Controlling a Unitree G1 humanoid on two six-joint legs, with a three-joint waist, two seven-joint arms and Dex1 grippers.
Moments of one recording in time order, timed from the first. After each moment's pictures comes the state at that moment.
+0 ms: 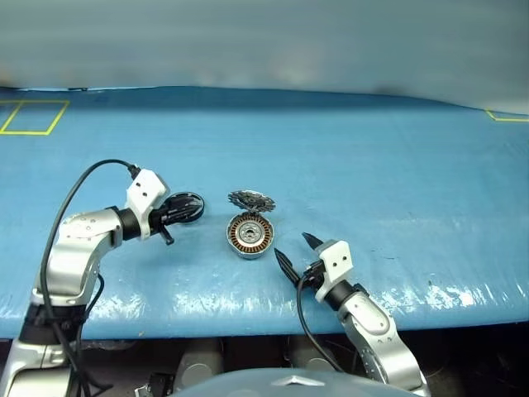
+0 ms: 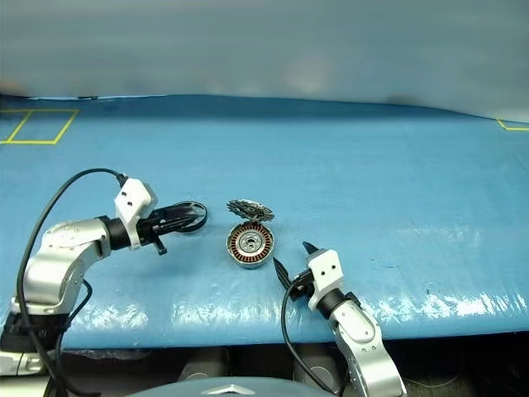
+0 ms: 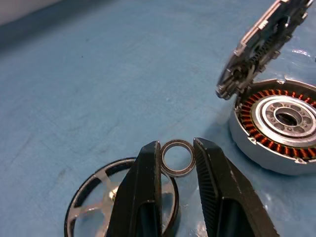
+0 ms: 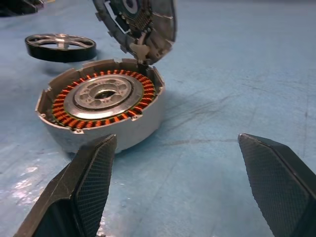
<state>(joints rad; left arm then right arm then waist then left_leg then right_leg) -0.12 0.64 0.09 -0.29 -0.29 0.56 -0.89 0.31 -0.21 0.23 -0.32 0.12 0.07 0.38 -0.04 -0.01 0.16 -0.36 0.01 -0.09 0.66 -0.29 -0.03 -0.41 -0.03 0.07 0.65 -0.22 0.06</state>
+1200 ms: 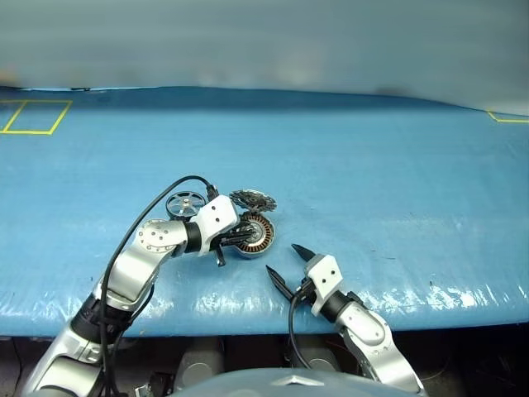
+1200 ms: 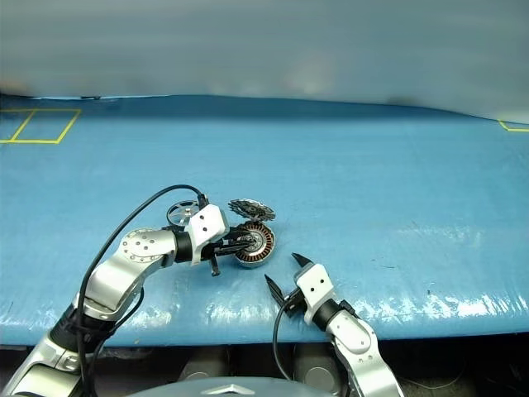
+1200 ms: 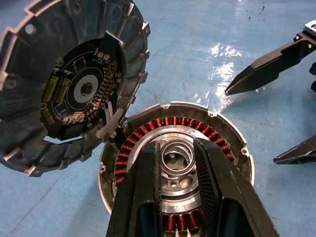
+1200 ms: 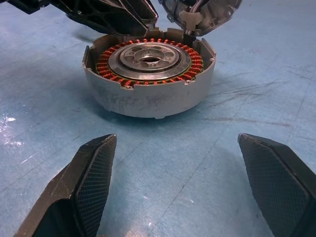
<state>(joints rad) -0.28 0.55 -0.31 -0.28 -0.16 0.53 -0.81 0.32 -0.24 0.29 -0.25 0.04 -0.01 0.41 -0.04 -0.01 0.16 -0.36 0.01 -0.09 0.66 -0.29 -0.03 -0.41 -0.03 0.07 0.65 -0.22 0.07</state>
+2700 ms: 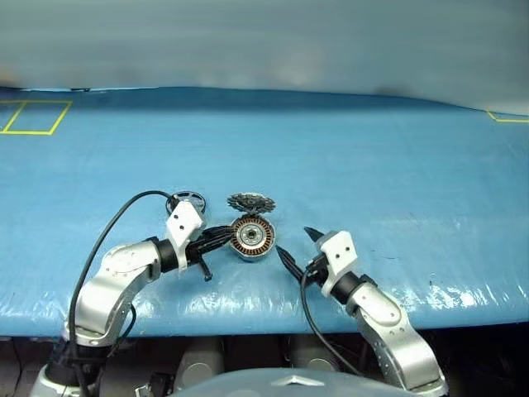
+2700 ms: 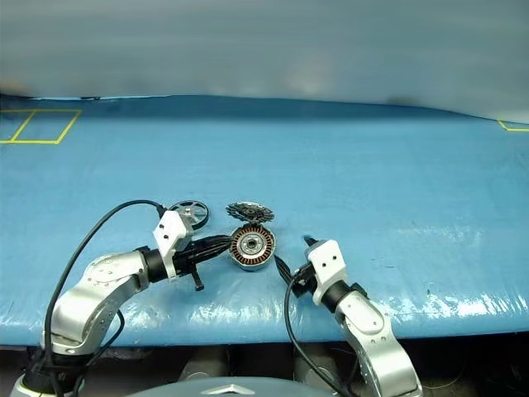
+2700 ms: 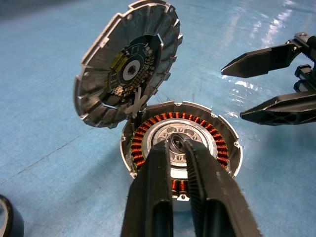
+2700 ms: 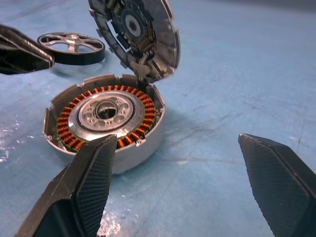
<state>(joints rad) 0.04 0.51 -0.06 -0.45 -0.35 0.51 -0.75 0.20 -0.29 0.20 -0.58 0.19 0.48 0.37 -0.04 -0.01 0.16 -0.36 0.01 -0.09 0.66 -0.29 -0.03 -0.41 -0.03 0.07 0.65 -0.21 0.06</state>
